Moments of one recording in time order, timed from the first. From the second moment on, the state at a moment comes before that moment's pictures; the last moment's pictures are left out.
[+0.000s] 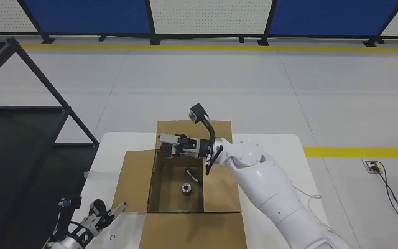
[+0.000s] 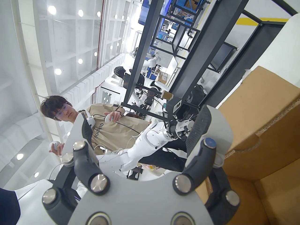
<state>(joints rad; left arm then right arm) 1.58 -1.01 -1.73 -1.72 0.51 -0.32 -0.34 -0.30 -1.56 0.91 -0.81 0.46 -0.42 1.00</state>
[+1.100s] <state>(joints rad) 1.62 -0.99 -2.05 -2.02 0.24 -0.45 -0.47 -0.55 -1.43 1.18 -1.13 0.33 -0.38 1.13</state>
